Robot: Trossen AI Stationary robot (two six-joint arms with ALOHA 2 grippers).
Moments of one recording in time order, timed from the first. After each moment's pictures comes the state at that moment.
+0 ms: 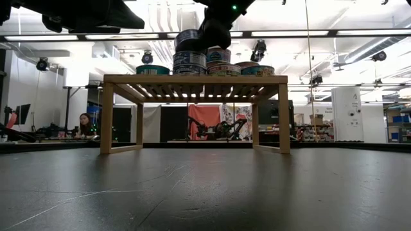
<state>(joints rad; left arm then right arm) -0.69 1.60 0.55 1.37 -1.57 0.51 -0.10 1.74 1.53 -0.26 0.53 -0.79</state>
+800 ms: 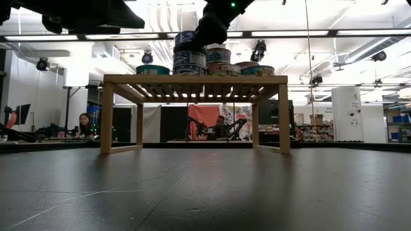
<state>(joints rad) -0.69 1.60 0.55 1.36 -1.57 0.48 -0.10 1.74 1.53 -0.26 0.43 -0.67</state>
